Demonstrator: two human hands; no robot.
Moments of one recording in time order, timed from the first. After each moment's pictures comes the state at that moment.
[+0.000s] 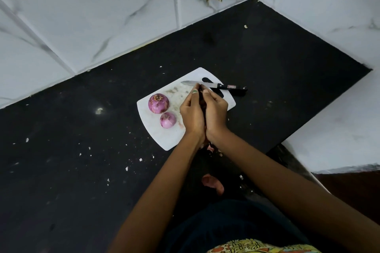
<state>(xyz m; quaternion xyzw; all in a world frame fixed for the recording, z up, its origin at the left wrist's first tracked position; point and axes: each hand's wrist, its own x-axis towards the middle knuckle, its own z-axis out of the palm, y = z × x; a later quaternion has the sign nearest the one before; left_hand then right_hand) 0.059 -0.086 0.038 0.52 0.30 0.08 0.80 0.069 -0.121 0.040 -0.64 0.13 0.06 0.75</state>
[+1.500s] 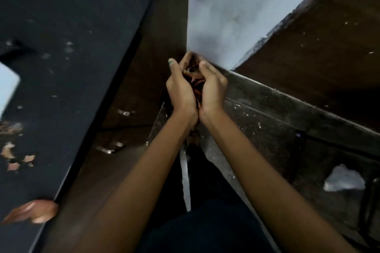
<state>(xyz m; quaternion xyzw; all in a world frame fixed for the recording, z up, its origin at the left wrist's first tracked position) 0.017 -0.466 -0.064 0.56 0.25 -0.19 0.77 0.003 -0.498 -0.061 -0.39 0.42 -0.14 0.81</state>
